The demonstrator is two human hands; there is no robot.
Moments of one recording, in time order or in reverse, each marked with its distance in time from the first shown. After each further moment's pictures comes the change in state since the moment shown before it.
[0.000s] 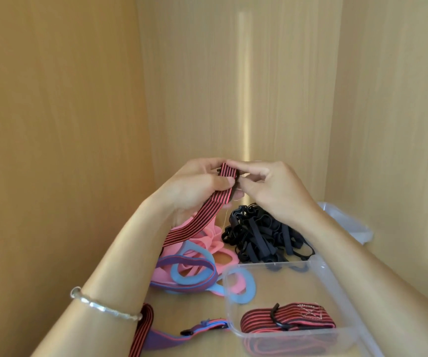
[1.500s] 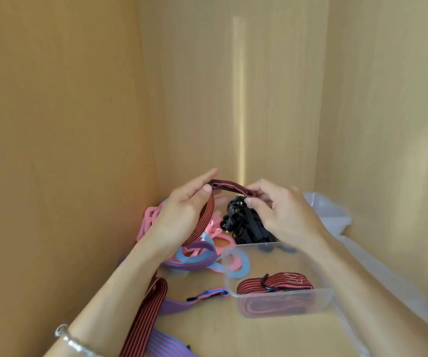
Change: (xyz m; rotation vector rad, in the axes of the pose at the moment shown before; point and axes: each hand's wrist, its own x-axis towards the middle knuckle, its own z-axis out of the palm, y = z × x) left_hand -0.055 -0.037 0.010 -0.105 0.161 0.155; right_hand -0.061 0.009 -0.005 -0.166 0.019 -0.049
